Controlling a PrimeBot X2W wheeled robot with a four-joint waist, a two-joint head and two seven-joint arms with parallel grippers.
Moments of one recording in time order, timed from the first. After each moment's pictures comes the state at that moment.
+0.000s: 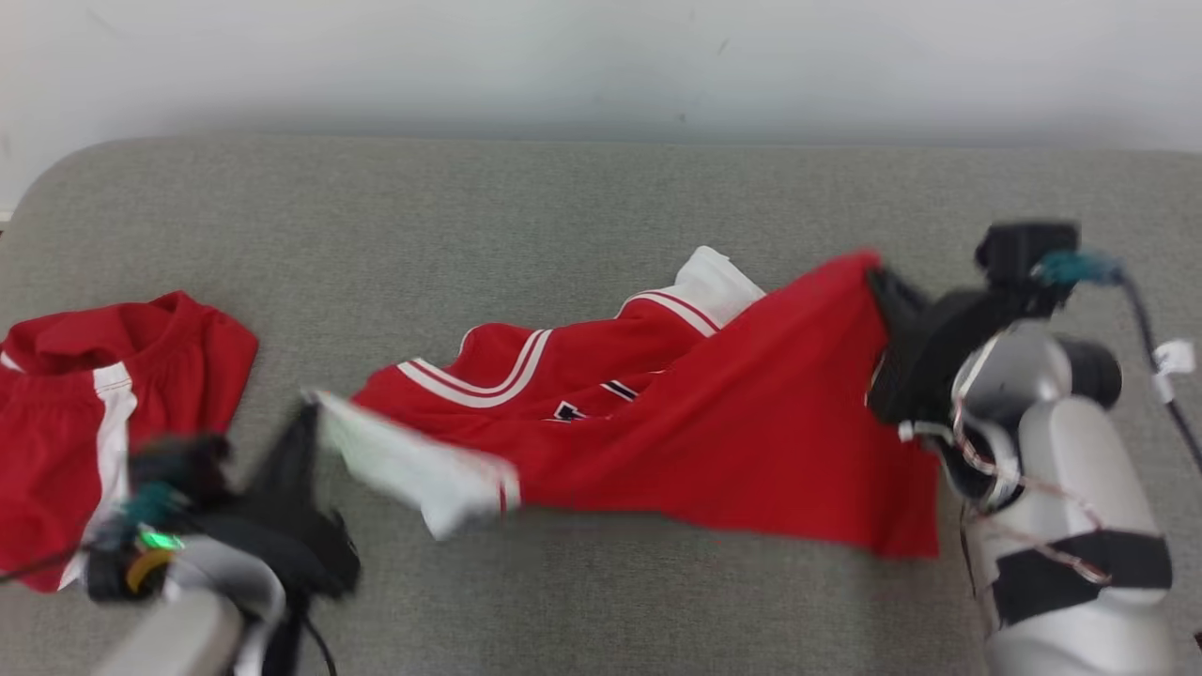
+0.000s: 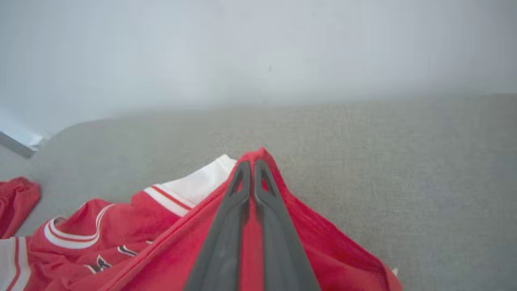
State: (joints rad) left arm -0.39 0.50 -0.61 0.22 -0.86 0.26 -0.04; right arm -0.55 -0.05 -0.06 0.33 0.17 0.13 0.51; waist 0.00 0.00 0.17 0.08
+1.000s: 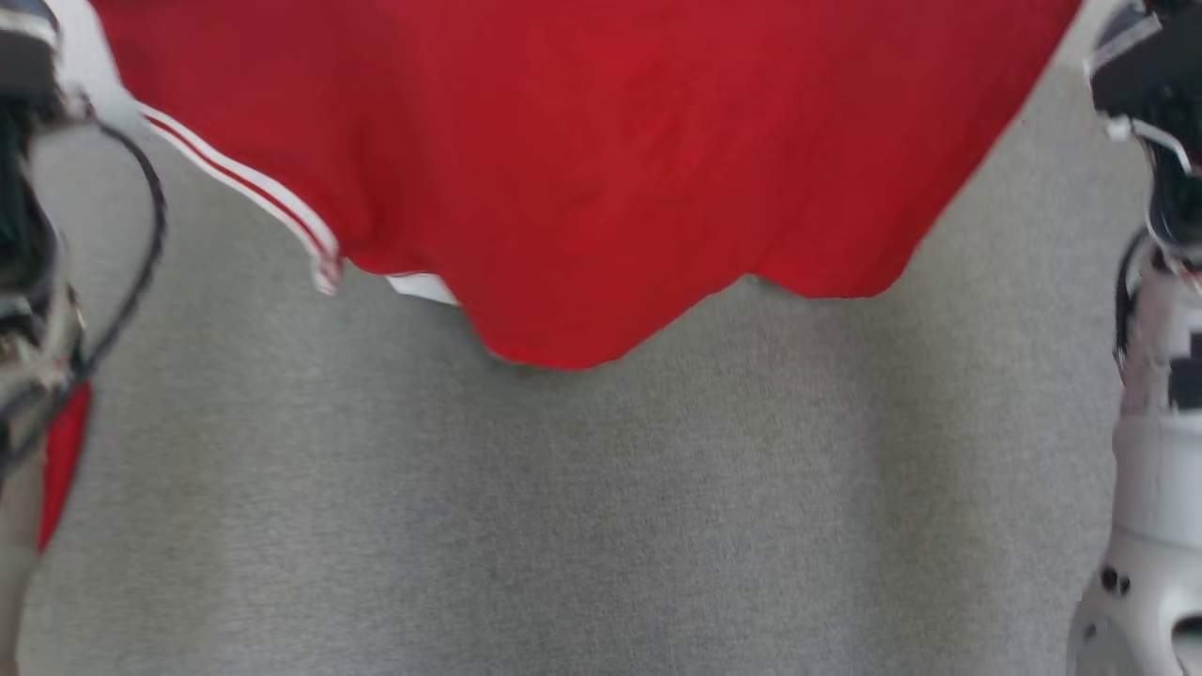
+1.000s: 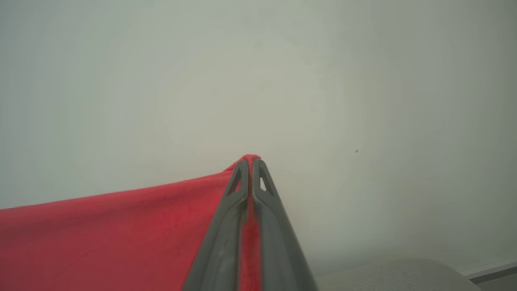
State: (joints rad) left arm -0.98 0.46 -0.22 0.08 -1.18 0.25 -0.09; right arm -0.97 -0.15 -0.16 0.23 0.33 0.13 0.32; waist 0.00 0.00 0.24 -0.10
